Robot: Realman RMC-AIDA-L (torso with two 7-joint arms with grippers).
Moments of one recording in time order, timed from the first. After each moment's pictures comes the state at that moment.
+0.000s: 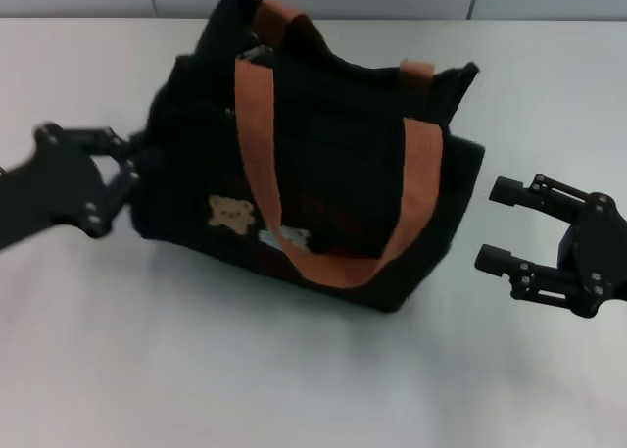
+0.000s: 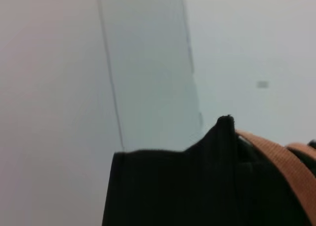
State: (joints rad) left arm -0.32 -2.05 0.59 0.60 1.73 1.70 -0.79; right arm 0.42 2.06 -0.37 -0.41 -2.06 -1.89 0.96
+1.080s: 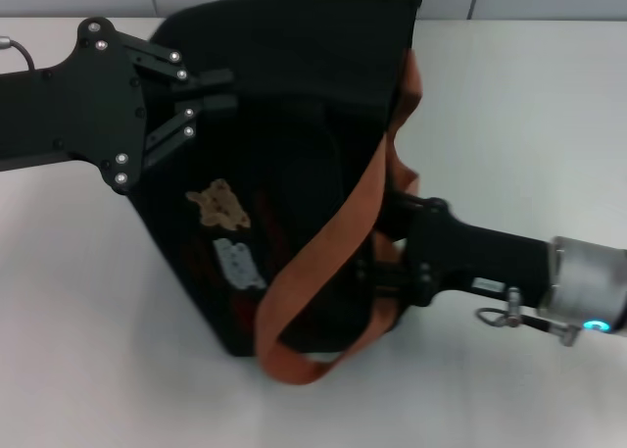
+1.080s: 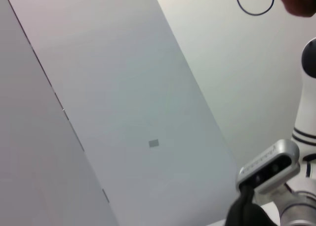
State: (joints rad) left arm -0.34 -2.07 0.85 1.15 1.57 1.86 -1.05; right arm 0.63 2.09 -0.44 -0.05 -2.05 -1.60 0.90
